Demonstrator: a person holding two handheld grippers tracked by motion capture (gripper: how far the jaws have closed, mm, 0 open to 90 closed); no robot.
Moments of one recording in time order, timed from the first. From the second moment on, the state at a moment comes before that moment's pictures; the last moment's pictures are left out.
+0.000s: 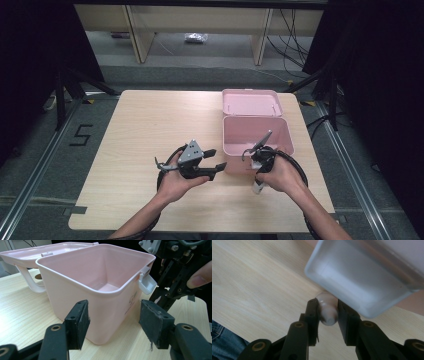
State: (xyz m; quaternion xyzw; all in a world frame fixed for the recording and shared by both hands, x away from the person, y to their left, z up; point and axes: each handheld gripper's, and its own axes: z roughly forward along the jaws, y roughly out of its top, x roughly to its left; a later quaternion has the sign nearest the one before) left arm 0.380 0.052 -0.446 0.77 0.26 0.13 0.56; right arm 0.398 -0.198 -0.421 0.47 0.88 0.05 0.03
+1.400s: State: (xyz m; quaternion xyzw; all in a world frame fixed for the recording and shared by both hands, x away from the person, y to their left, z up) left arm 0.375 0.047 -0.444 0.78 0.25 0.12 0.56; right arm 0.384 -0.227 -0.380 0.50 0.86 0.06 0.01
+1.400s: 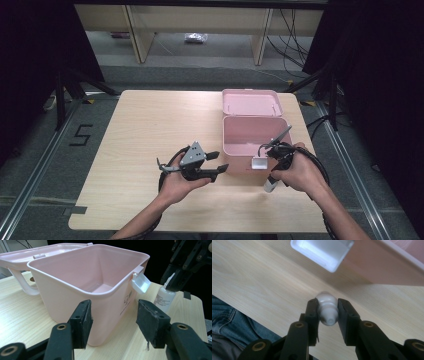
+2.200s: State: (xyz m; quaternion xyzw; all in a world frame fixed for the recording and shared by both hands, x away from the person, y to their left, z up) left arm 0.372 0.041 -0.440 0.78 0.22 0.12 0.57; right arm 0.386 -0.248 -0.348 0.52 0.85 0.07 0.03
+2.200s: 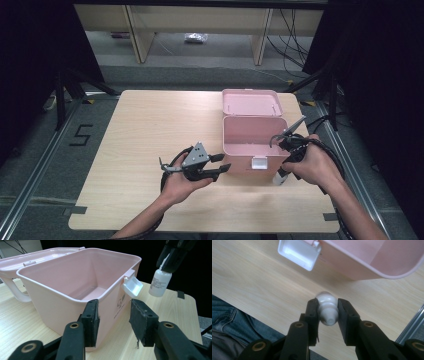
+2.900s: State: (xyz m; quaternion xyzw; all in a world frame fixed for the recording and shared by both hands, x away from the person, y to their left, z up) left arm 0.371 0.038 -0.439 0.79 0.21 0.11 0.57; right arm 0.391 -0.259 -0.313 0.53 0.84 0.08 0.05
